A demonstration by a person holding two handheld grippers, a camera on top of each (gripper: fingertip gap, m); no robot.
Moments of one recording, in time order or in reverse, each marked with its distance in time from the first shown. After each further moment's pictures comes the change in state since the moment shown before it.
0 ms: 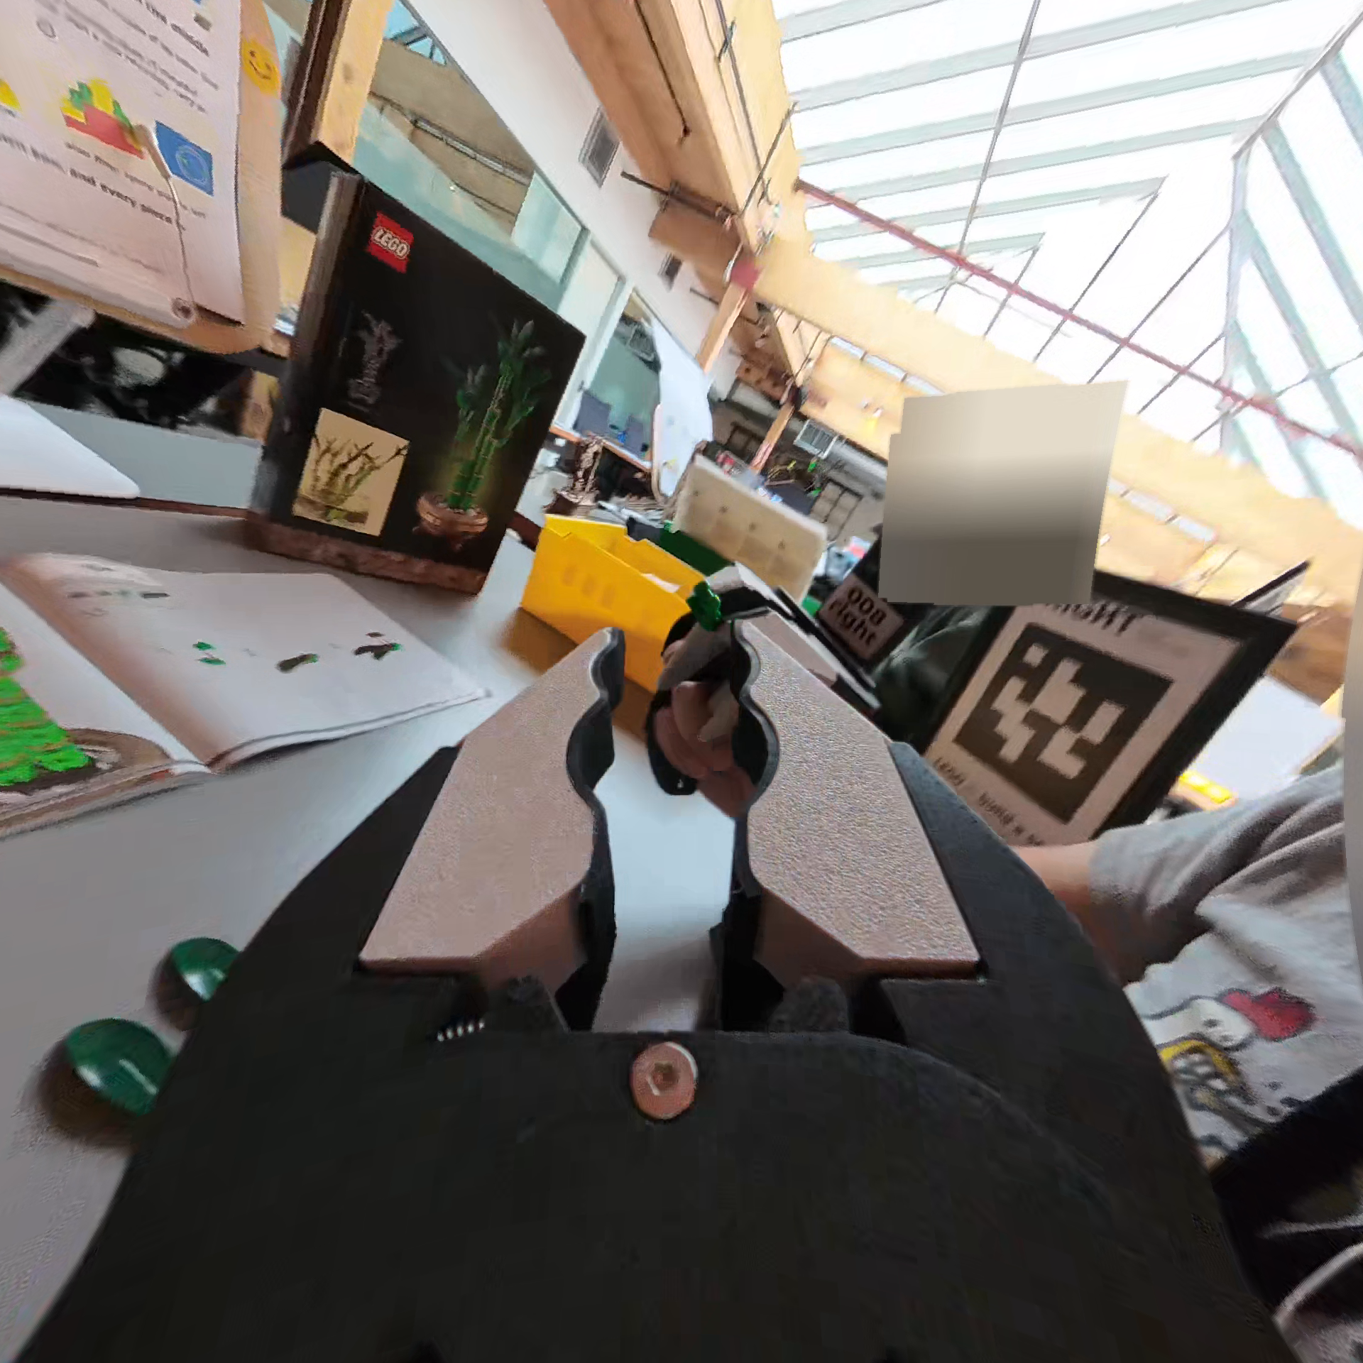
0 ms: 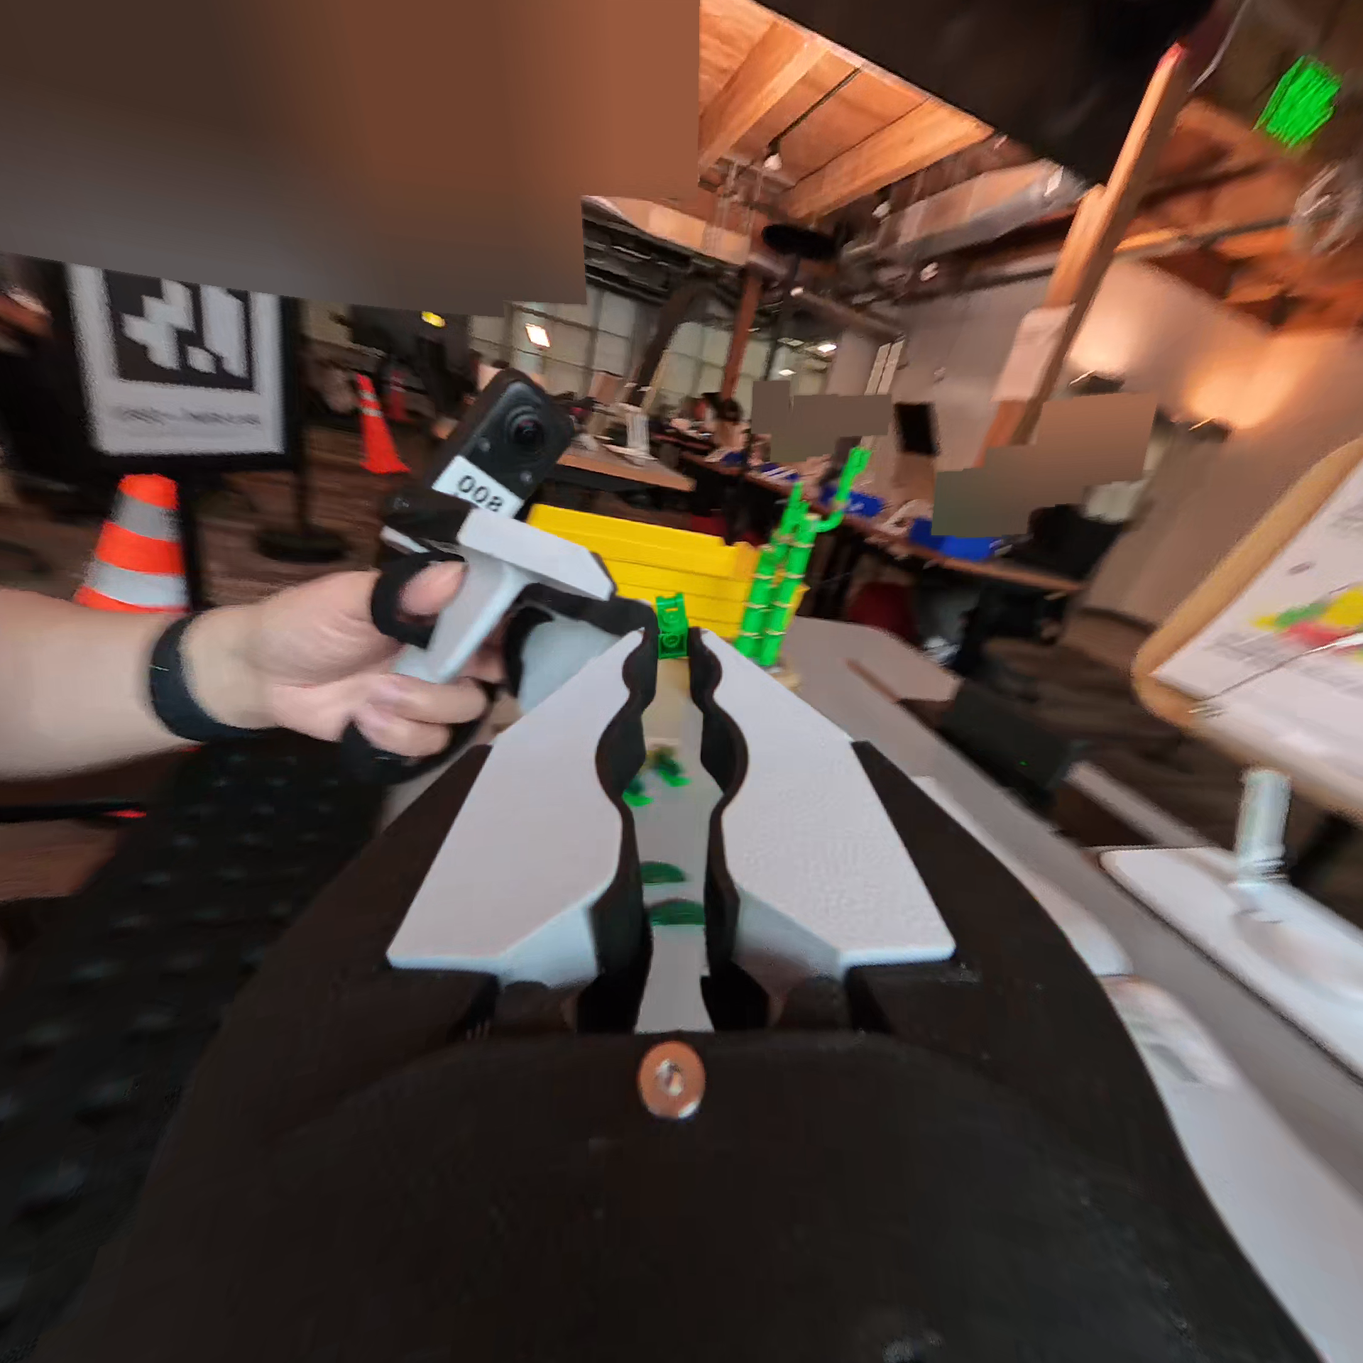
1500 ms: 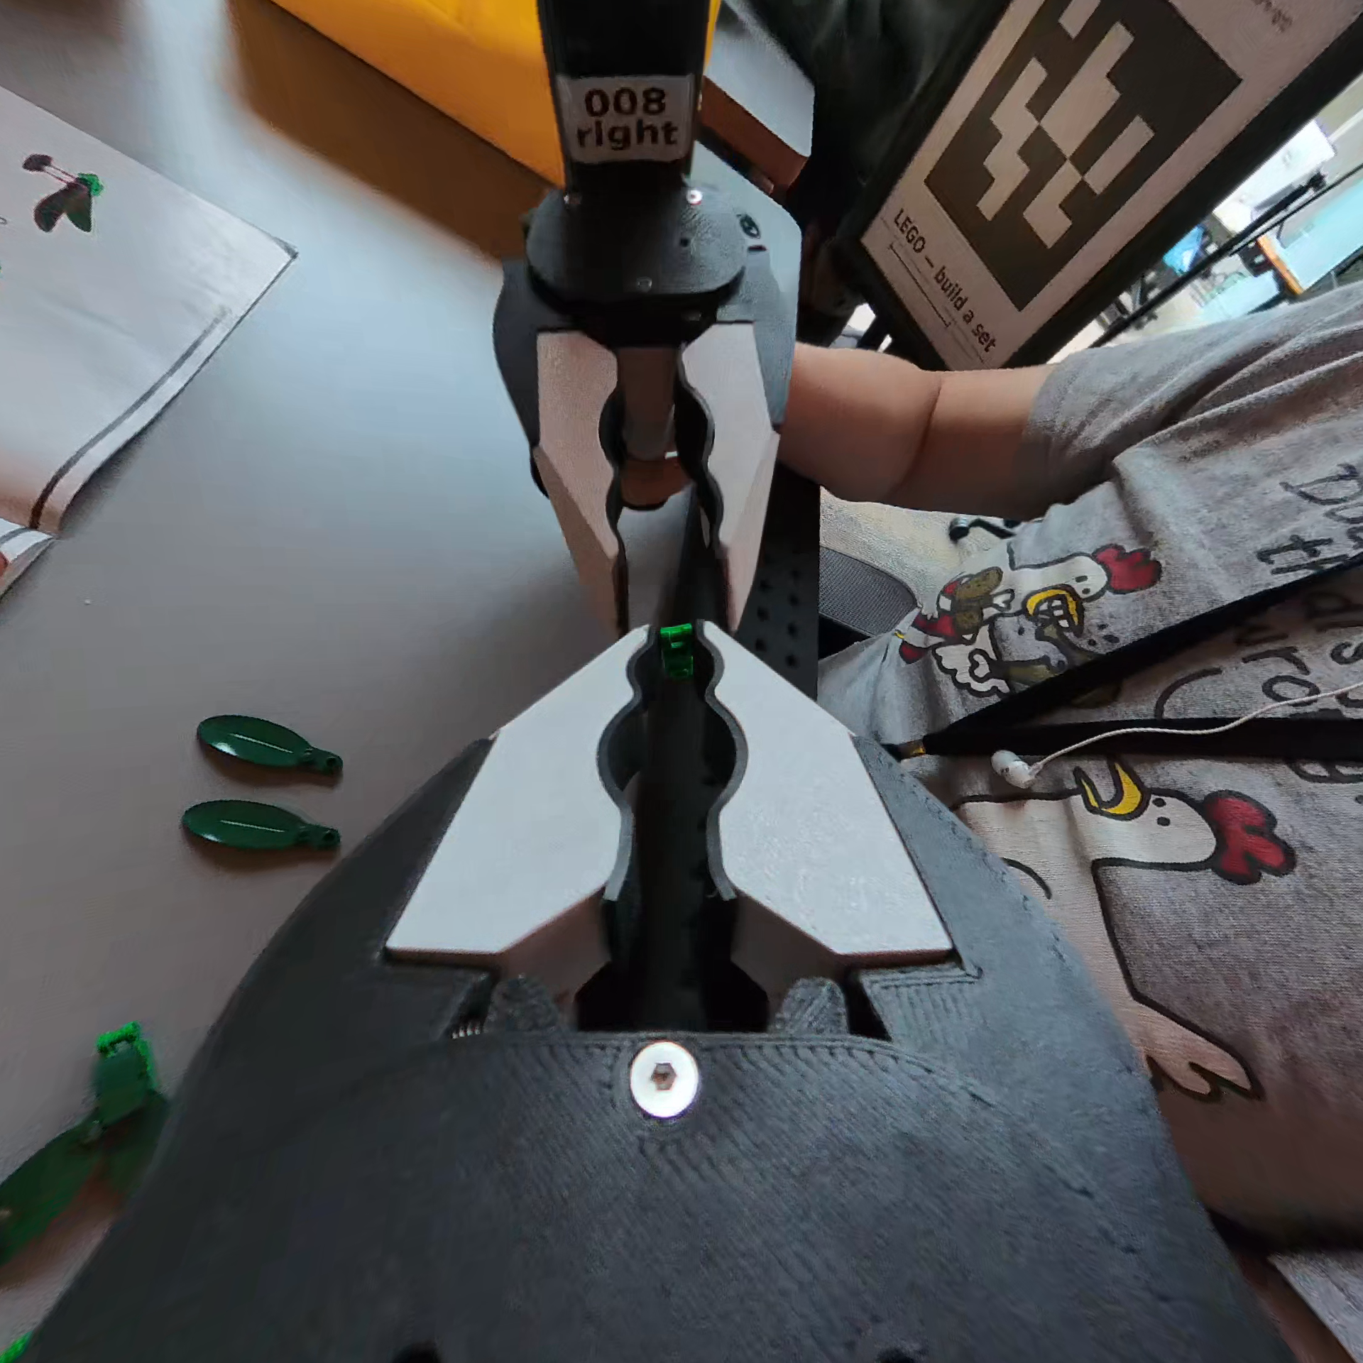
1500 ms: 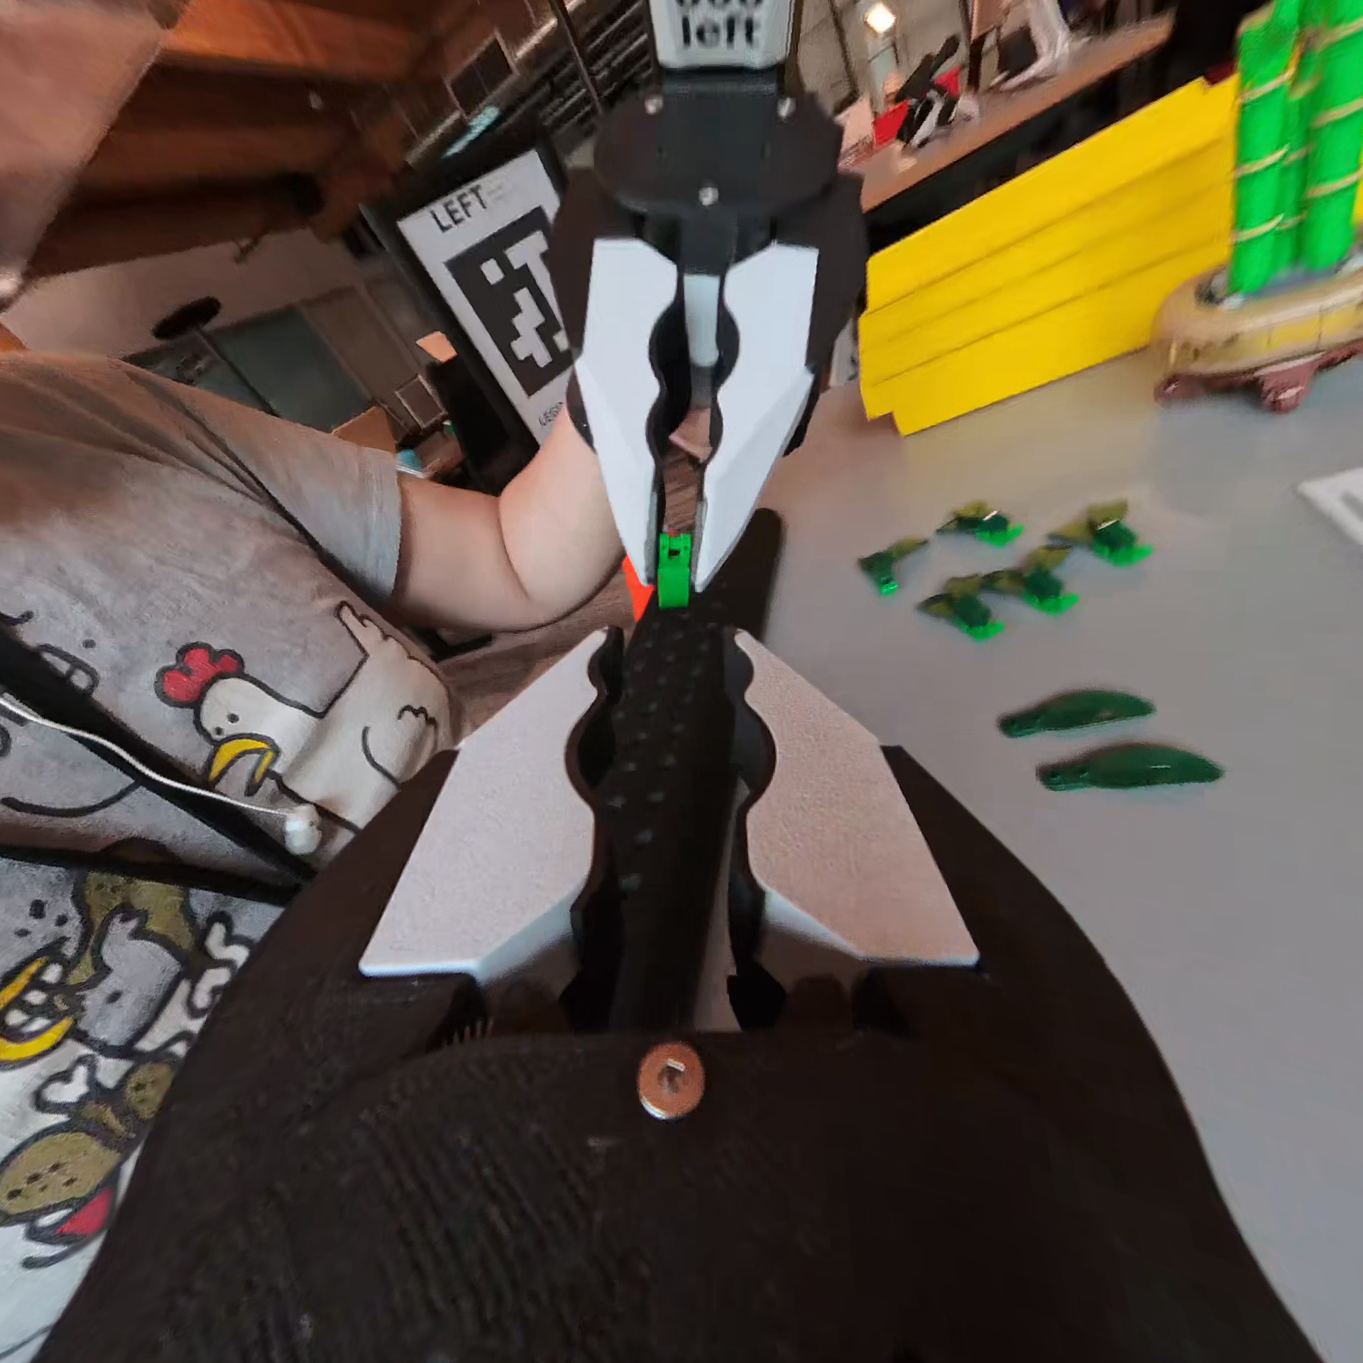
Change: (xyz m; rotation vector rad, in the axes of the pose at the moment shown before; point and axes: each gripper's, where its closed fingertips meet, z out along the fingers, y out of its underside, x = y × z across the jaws) left arm 0.006 0.046 -0.030 -0.914 0.175 0.058; right arm -0.061 0.049 0.010 -0.289 -0.522 0.728
